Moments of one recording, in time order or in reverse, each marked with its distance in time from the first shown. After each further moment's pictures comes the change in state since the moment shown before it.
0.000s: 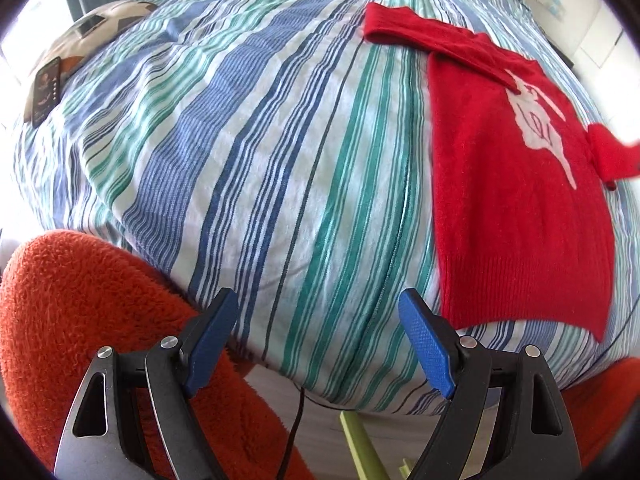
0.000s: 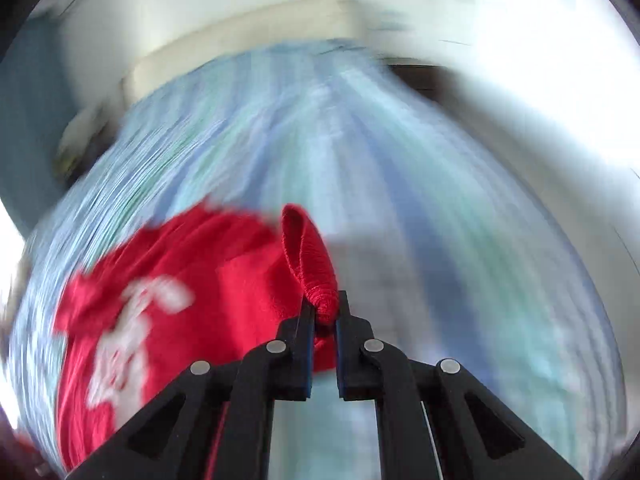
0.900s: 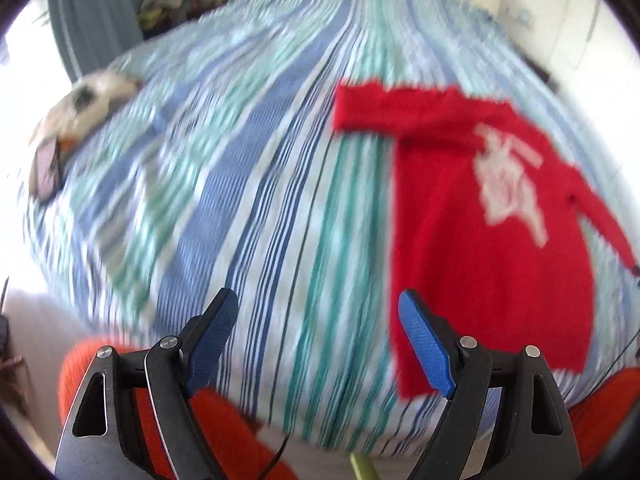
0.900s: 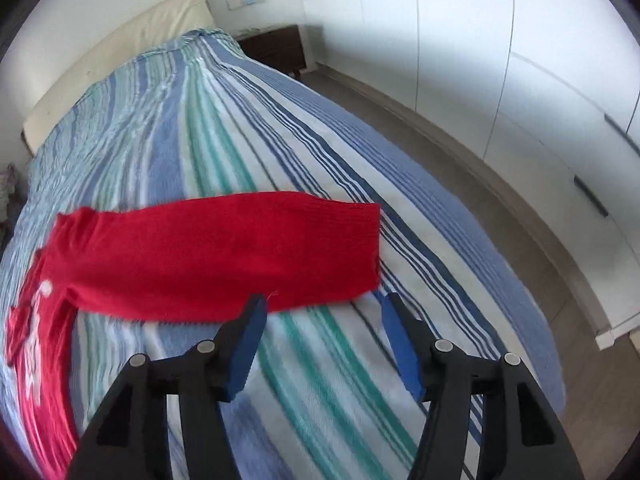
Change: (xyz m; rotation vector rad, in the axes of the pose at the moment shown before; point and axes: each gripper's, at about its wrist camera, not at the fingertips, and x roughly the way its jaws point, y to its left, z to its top) left arm -0.062 -0.026 0.069 0.110 -0.223 -0.029; right arm -0.018 -0.158 -0.084 0.192 0.111 -0.202
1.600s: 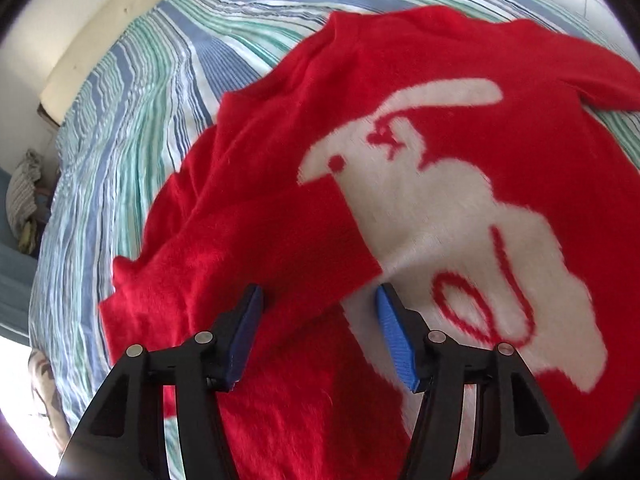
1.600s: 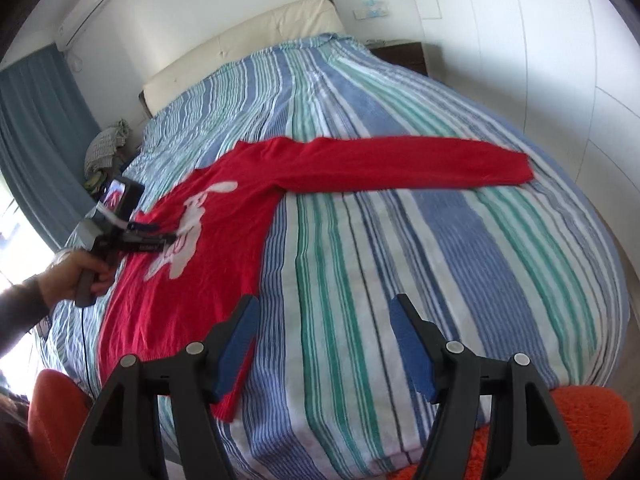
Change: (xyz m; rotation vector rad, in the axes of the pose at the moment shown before) left arm 0.206 -0.218 0.104 0.770 0.040 -0.015; right arm -0.102 0.111 -0.122 -0.176 -0.030 0.358
